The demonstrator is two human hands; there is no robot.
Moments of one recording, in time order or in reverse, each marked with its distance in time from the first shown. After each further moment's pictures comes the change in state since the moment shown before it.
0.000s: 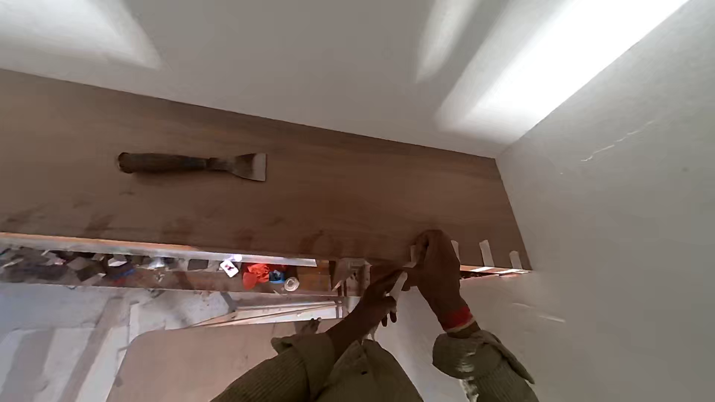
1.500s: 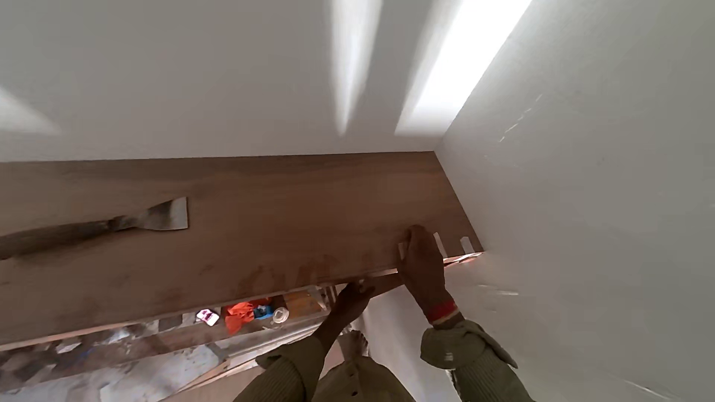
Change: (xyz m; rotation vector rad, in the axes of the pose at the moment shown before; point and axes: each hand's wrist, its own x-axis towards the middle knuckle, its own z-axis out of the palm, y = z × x) left_hand 0.065 0.000 0.004 0.626 0.072 -0.162; right_hand 0.006 0.056 -0.021 -0.107 0.106 0.154
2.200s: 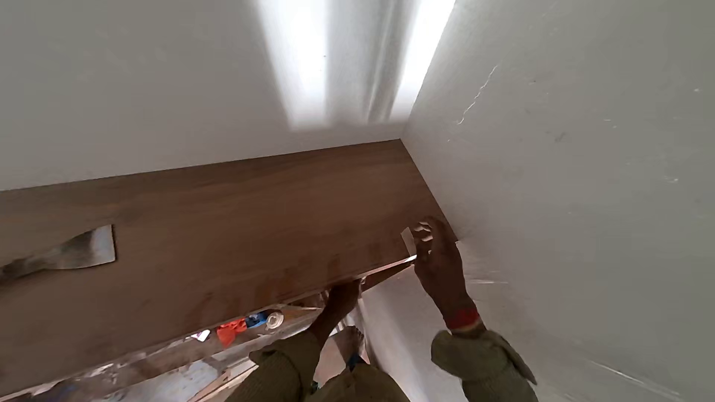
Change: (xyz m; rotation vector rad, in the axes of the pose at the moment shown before) left_hand 0.031 0.034 0.020 0.399 -0.007 0.101; right_hand -0.007 0.068 -0.043 0.159 0.062 0.096
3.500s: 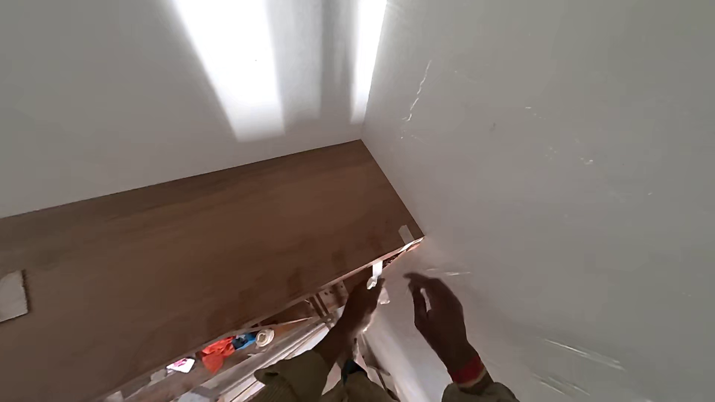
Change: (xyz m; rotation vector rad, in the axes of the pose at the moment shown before) left_hand -0.004 0.075 0.050 -0.482 -0.019 0.136; right_hand -0.085 0.048 -0.029 -0.023 0.001 0.017
